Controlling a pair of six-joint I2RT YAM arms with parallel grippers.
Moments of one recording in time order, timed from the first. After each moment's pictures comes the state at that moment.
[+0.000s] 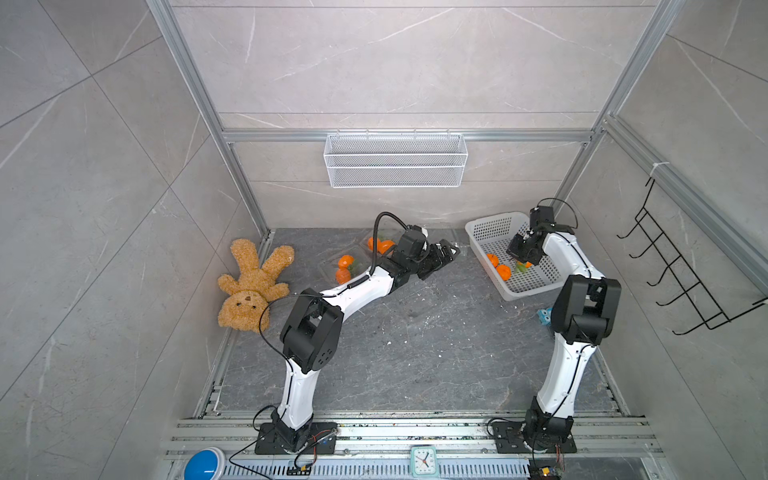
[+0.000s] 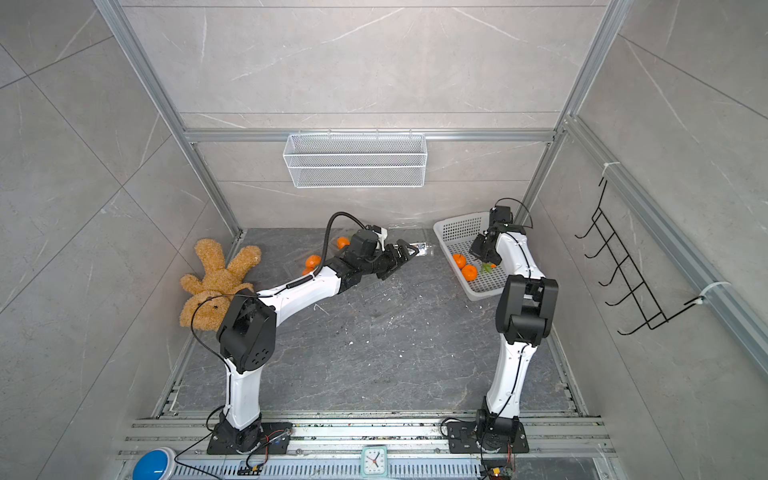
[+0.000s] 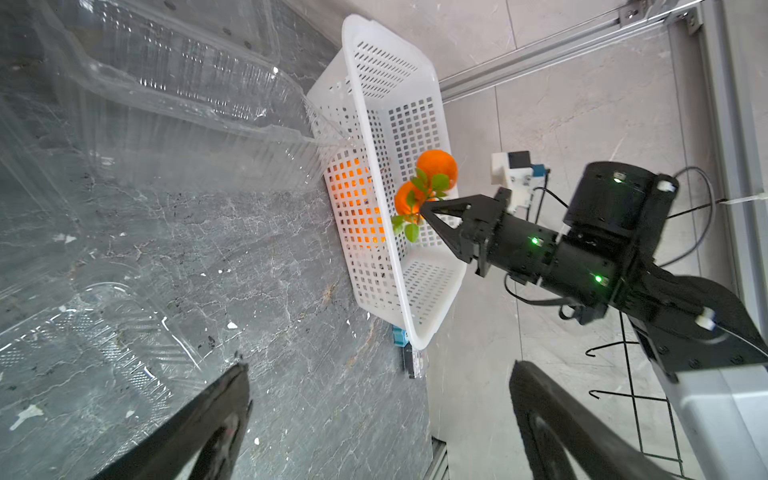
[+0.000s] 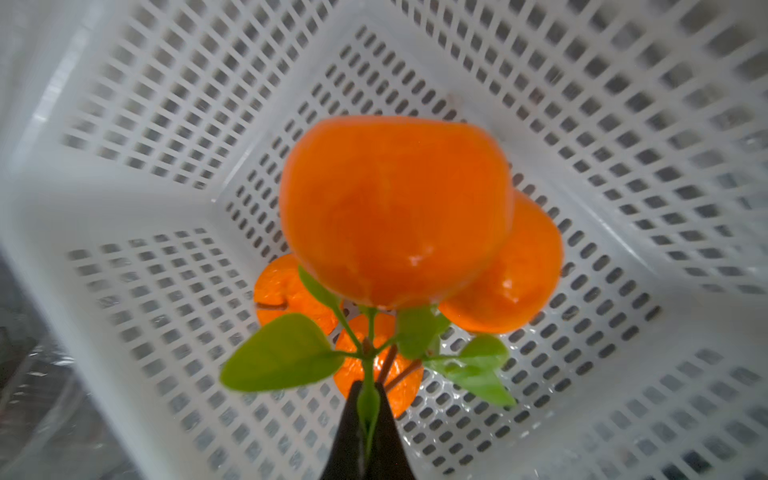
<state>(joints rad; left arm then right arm) -0.71 2.03 1.65 -0.06 0.32 -1.04 -0.14 2.17 1.90 -0.85 -0.06 0.40</state>
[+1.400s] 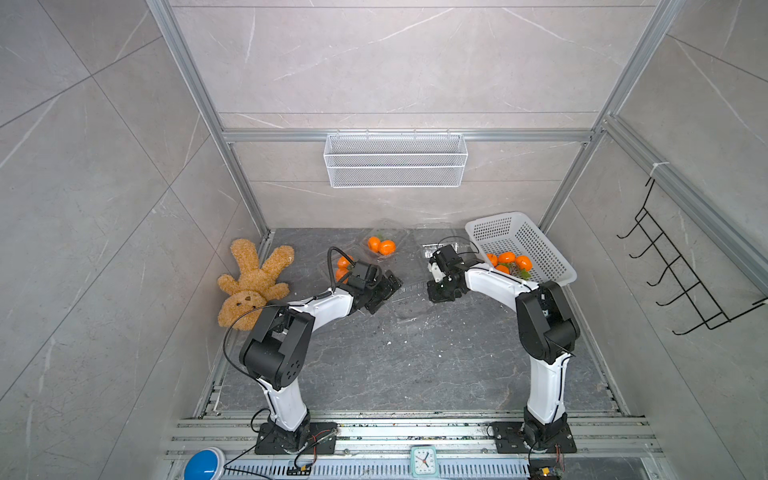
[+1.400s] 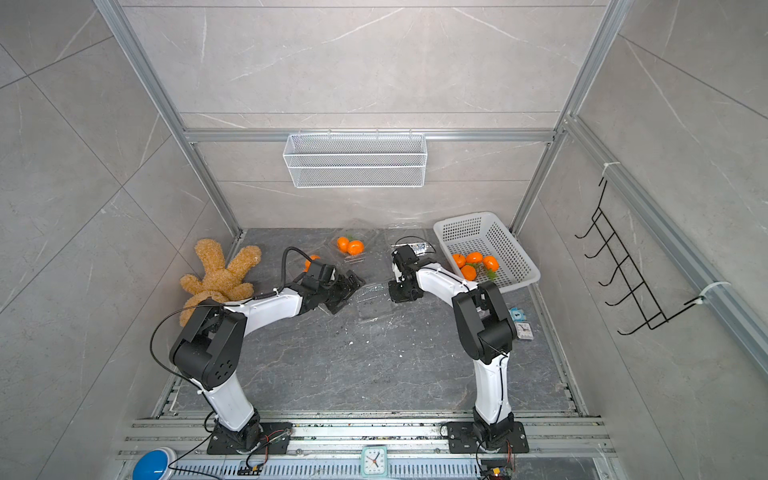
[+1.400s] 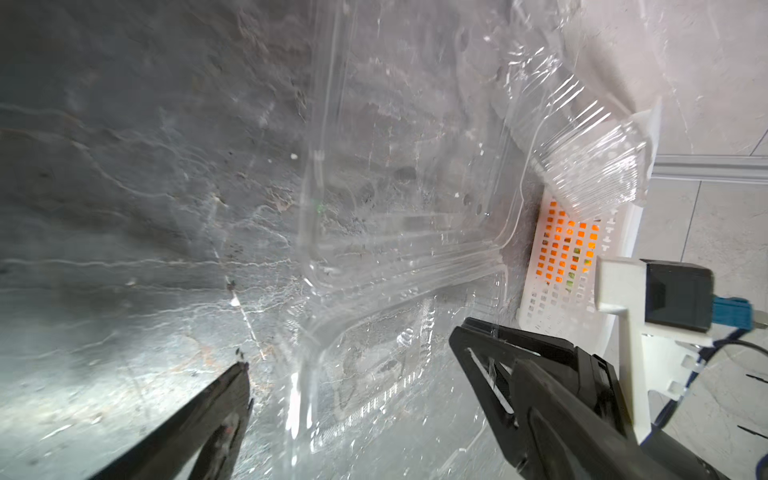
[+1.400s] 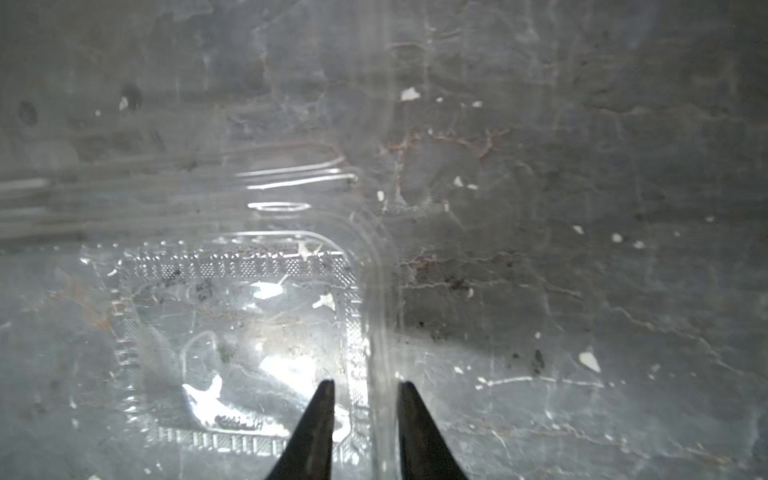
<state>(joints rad) -0.51 1.78 1.07 -0.06 0.27 -1.10 0.47 2.02 1.47 -0.65 -0.09 0.22</state>
